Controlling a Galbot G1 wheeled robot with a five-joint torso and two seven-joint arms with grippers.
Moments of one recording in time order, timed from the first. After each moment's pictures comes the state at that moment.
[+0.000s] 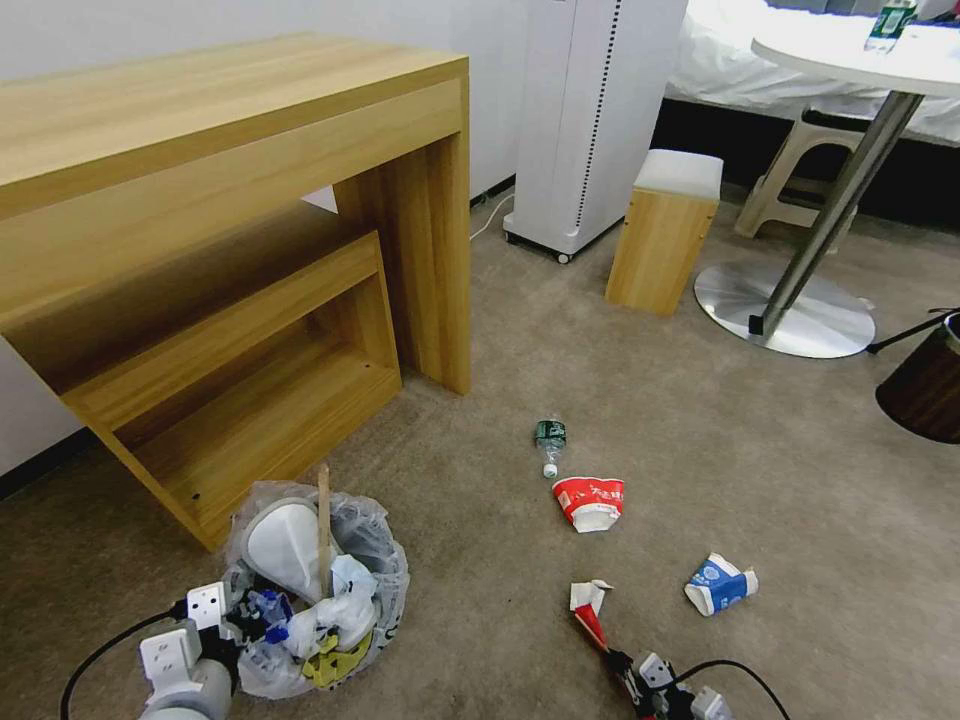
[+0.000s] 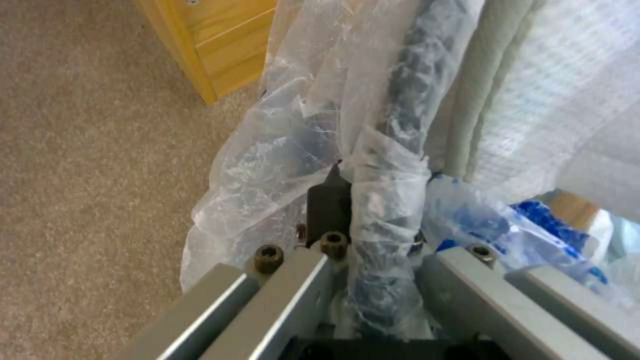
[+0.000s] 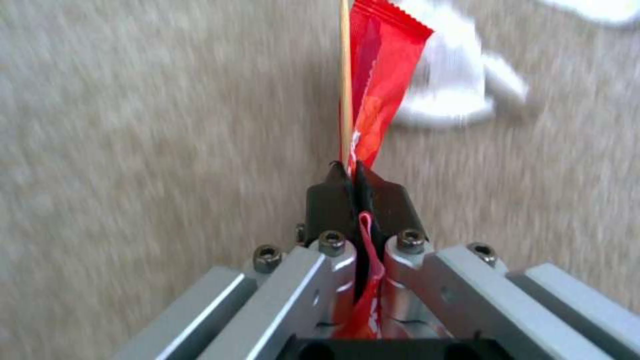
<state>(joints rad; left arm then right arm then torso) 1.81 -0.86 -0.48 -2.17 -0.90 0.24 -0.69 -1.12 0.72 -0.49 1.29 0.54 0.39 0.03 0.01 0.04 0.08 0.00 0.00</state>
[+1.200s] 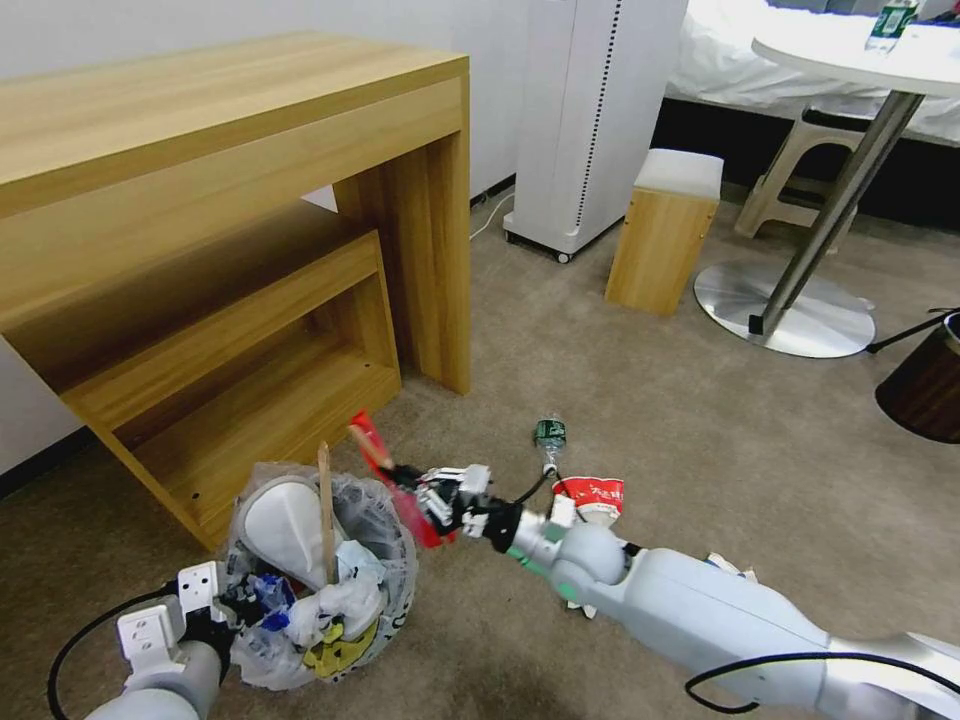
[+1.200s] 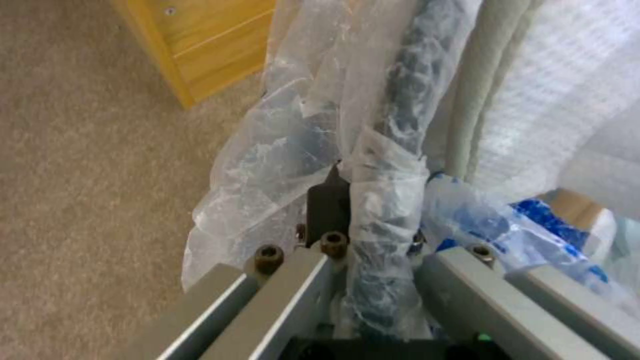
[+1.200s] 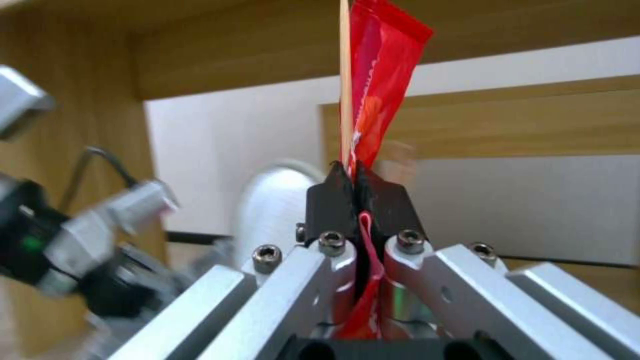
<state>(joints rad) 1.83 -0.77 -0.53 -2.29 -1.08 0.28 -0.77 -0.49 1.06 -0.80 1.54 0.85 0.56 -0.35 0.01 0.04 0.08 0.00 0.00</state>
